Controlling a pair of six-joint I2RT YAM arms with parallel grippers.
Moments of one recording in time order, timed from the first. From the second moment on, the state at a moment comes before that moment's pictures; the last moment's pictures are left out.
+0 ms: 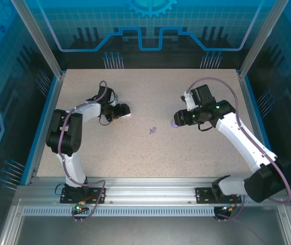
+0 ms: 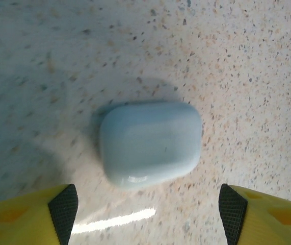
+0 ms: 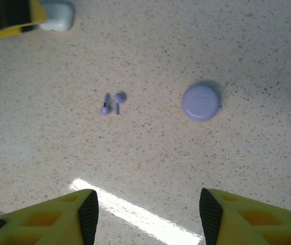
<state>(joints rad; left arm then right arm) -0.15 1.88 1.18 -0.37 0.34 -0.50 0.39 1.33 1.23 -0.93 -0.16 0.19</state>
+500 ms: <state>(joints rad) -0.32 1.57 1.02 -0.33 0.41 -0.61 0.20 1.69 1.20 -0.76 -0.33 0.14</state>
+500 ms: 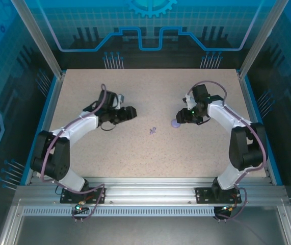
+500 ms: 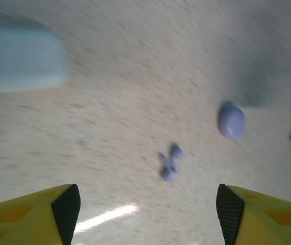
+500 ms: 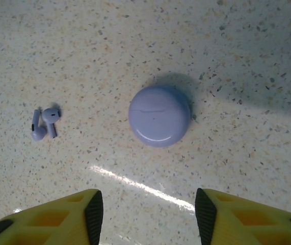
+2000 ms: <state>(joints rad) -0.64 2.22 1.41 0.05 0.52 -1.09 0.12 2.00 1.32 -0.69 -0.53 0.16</state>
